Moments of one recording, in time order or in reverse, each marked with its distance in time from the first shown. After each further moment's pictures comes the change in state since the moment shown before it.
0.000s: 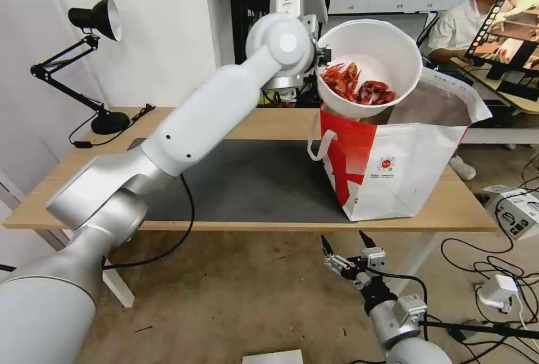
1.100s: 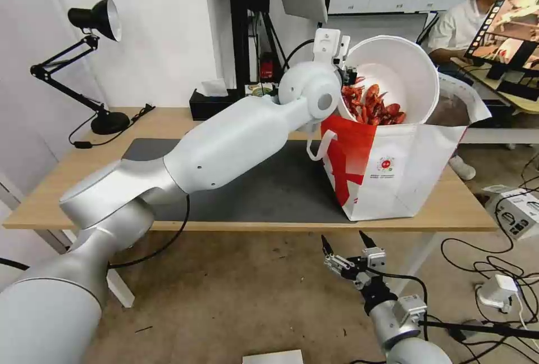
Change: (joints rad) left arm 0.027 0.018 0.166 -0.077 0.243 -0.090 0.175; right arm 0.000 0.000 0.000 0.000 0.000 0.000 0.000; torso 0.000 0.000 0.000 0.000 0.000
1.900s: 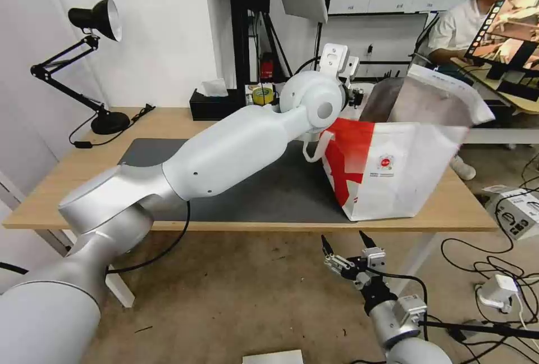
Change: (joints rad) left arm 0.044 0.026 -0.010 -0.049 -0.039 0.081 -0.002; right arm 0.000 0.000 0.000 0.000 0.000 0.000 0.000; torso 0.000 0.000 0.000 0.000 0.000
